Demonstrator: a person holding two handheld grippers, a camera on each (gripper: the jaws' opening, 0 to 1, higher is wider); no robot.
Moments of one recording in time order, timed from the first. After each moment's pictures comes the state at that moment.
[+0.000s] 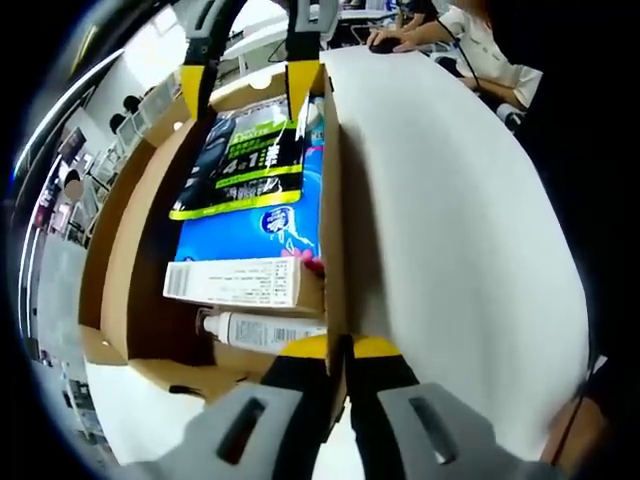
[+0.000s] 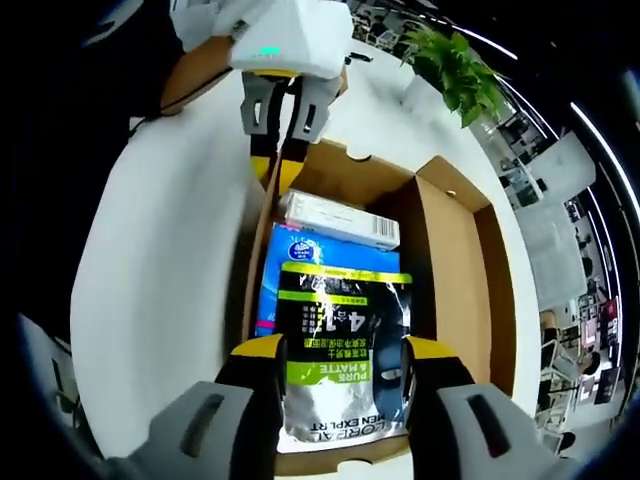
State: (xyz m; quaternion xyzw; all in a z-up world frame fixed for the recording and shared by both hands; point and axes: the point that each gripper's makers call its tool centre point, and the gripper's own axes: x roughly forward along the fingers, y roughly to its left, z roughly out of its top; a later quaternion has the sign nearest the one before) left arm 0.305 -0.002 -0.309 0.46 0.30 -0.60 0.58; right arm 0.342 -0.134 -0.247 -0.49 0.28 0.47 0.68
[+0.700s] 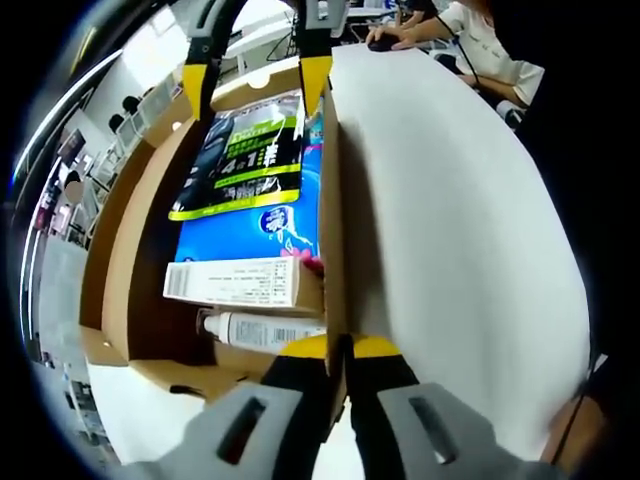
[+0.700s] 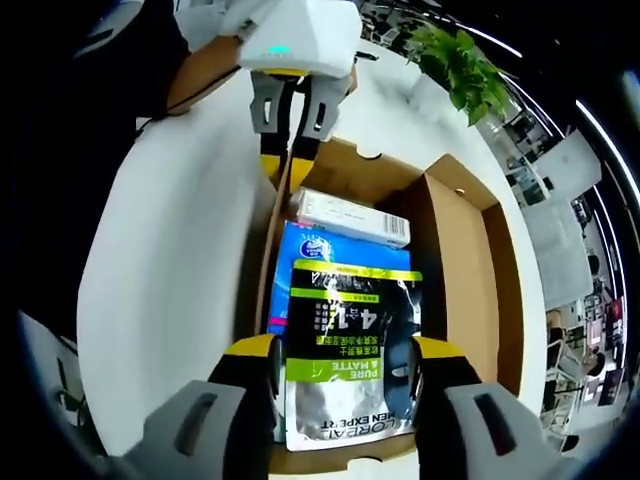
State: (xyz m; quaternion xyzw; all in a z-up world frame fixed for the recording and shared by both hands) left arm 0.305 -0.002 -0.310 0.46 0.30 -0.60 0.57; right arm 0.335 -0.135 -0.250 -0.49 0.29 0.48 0.67
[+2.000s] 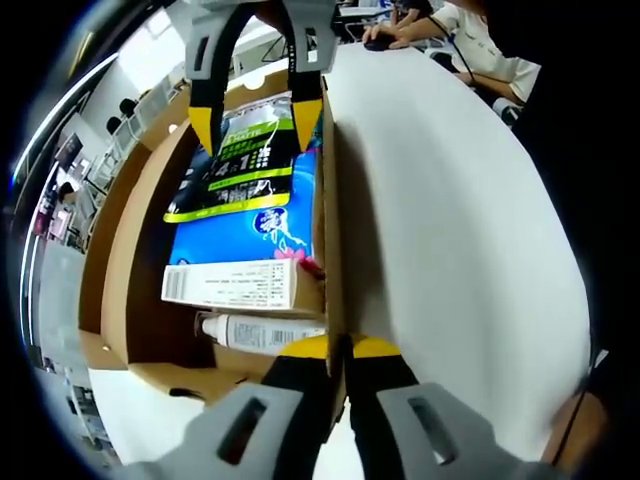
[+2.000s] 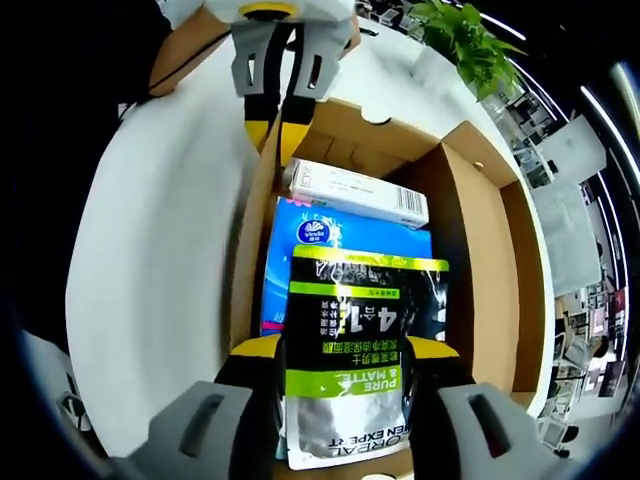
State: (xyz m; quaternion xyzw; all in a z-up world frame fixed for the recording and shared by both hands) left arm 0.303 -0.002 -0.310 0.47 0.30 -0.61 0.57; right arm 0.342 -0.132 -0.285 -0.50 0.33 0.46 0.66
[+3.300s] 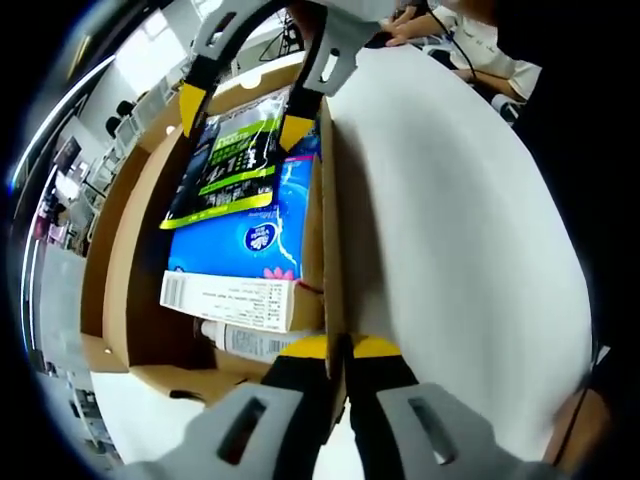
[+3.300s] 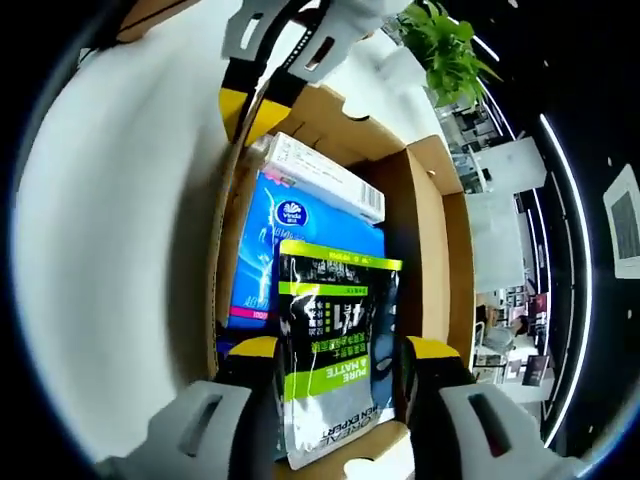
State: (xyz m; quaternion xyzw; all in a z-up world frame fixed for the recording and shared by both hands) left arm 0.303 -0.004 -0.311 0.48 0.29 -0.61 0.56; right arm 0.359 -0.135 -0.263 -0.62 0.22 0.29 0.70
